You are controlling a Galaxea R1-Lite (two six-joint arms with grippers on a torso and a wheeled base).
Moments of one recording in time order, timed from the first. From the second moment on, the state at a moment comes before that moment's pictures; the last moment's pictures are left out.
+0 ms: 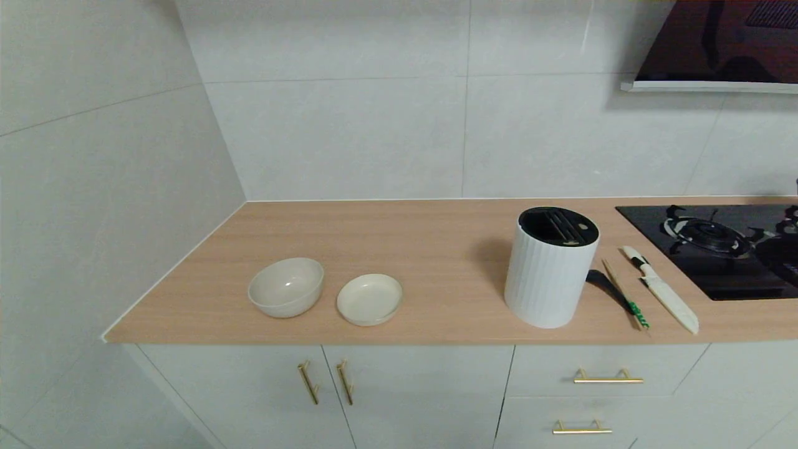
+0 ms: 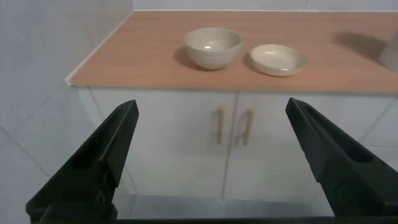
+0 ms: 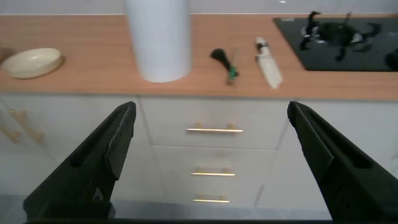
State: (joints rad) left arm 0.00 0.00 0.00 0.00 0.04 -0.01; right arm 0.00 0.00 0.00 0.00 0.05 0.00
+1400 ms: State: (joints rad) left arm 0.00 0.00 0.00 0.00 0.04 -0.01; right arm 0.00 0.00 0.00 0.00 0.05 0.00
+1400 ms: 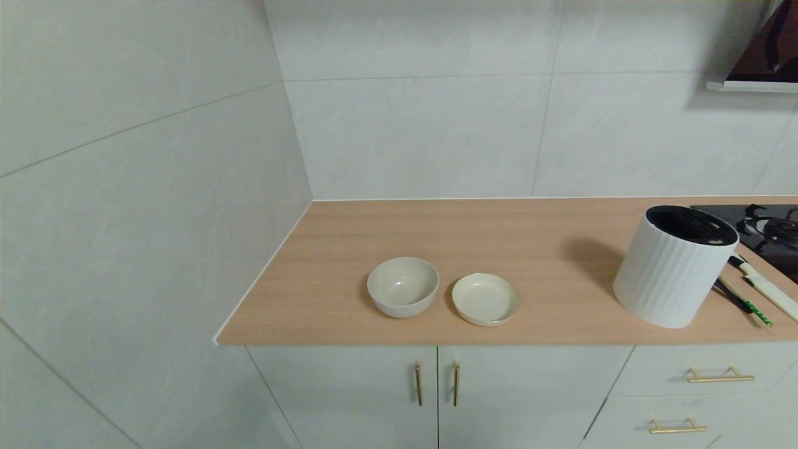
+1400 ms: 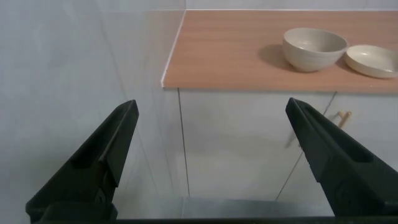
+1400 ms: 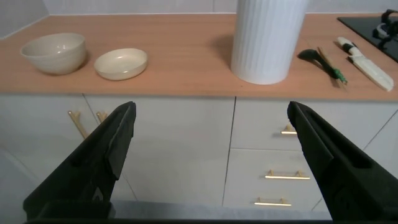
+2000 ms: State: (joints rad) left arm 0.00 0.00 0.00 0.00 0.04 0.00; right arm 0.00 0.00 0.00 0.00 0.05 0.00
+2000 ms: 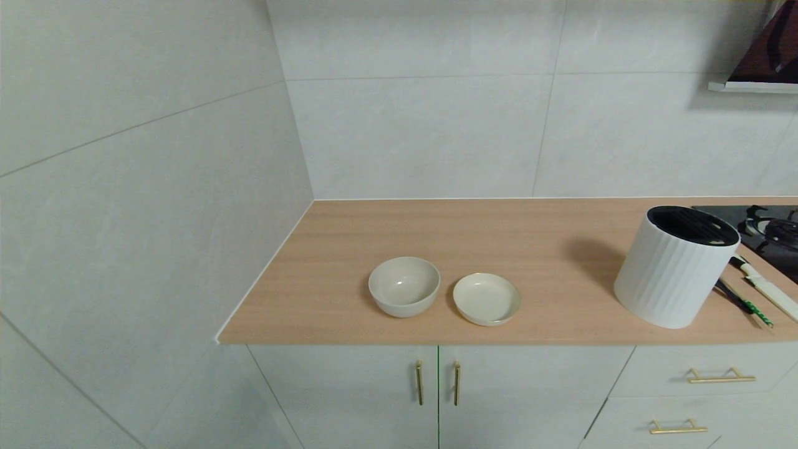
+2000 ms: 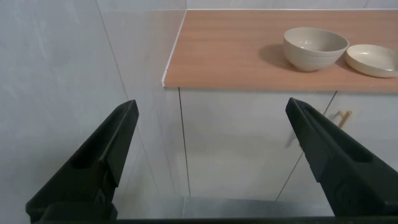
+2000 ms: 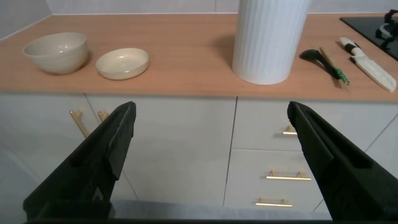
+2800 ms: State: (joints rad) left arm 0.00 0.00 0.00 0.00 0.04 0.00; right arm 0.00 0.00 0.00 0.00 0.05 0.00
